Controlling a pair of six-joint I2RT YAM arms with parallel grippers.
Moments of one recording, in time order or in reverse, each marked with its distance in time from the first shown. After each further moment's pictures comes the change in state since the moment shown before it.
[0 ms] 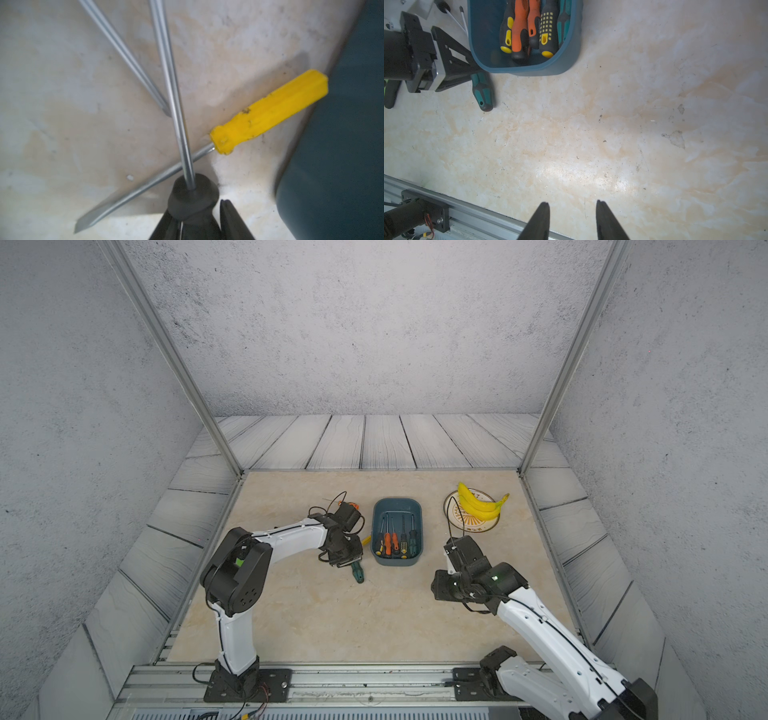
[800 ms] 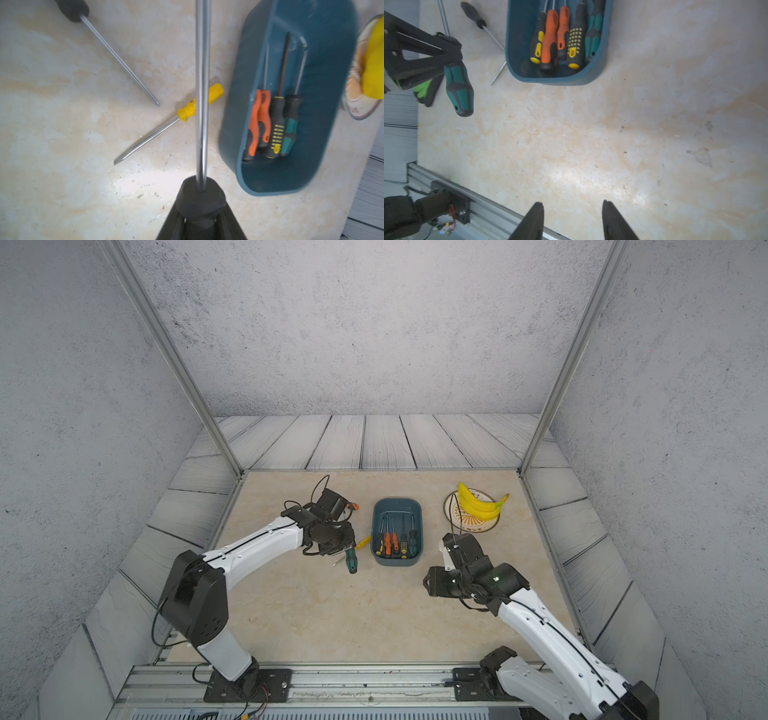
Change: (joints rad) left arm 0.001 -0.312 -0.016 -0.074 -0.014 0.021; right arm 0.000 -0.013 0.001 0.102 -0.102 -0.011
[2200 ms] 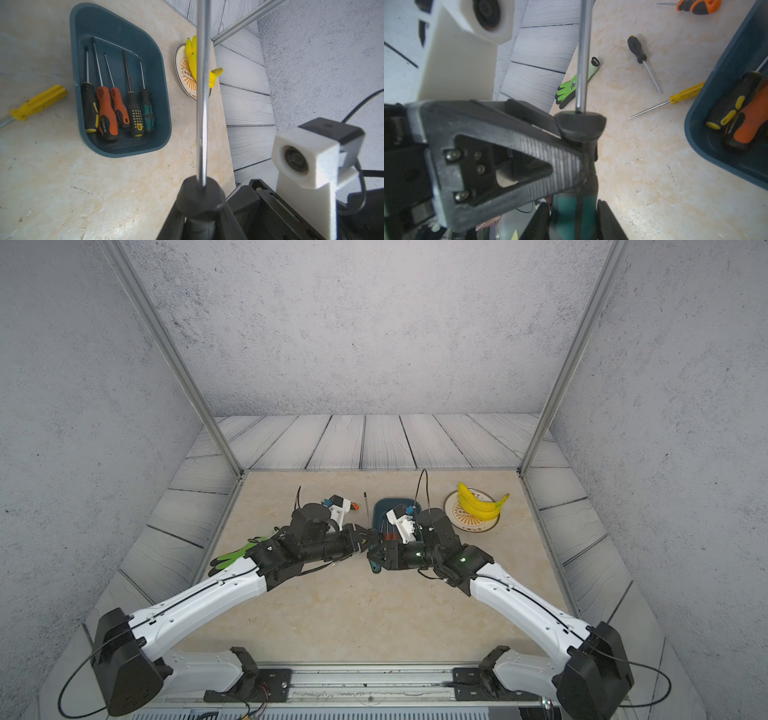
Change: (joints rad) left arm -0.199 -0.373 -0.244 0.462 0.114 -0.167; right arm 0.153 0.254 0.112 0.563 -0.361 0.123
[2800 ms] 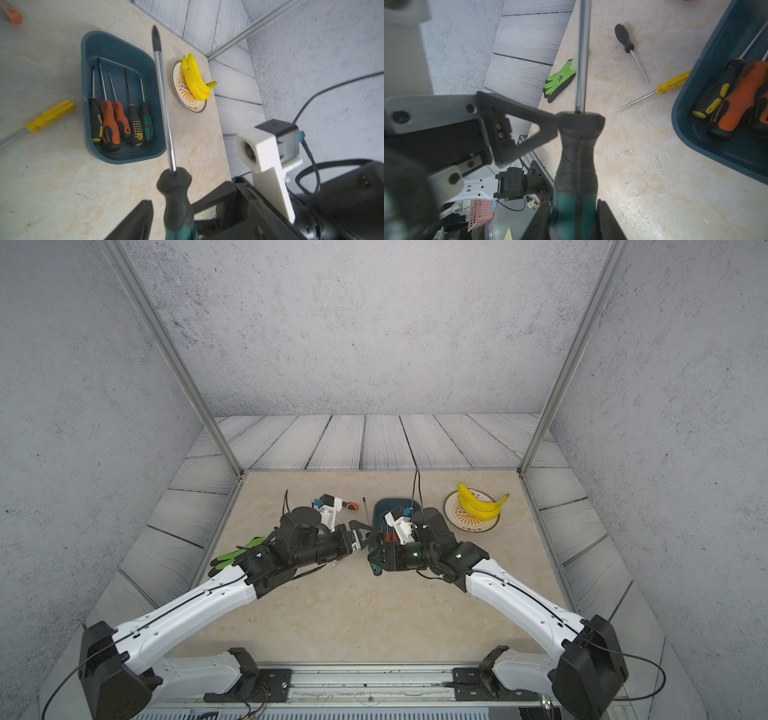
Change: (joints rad) left arm 0.000 -0.106 -0.036 0.000 -0.077 0.023; right arm 0.002 0.047 0.052 -0.109 0.053 -0.047
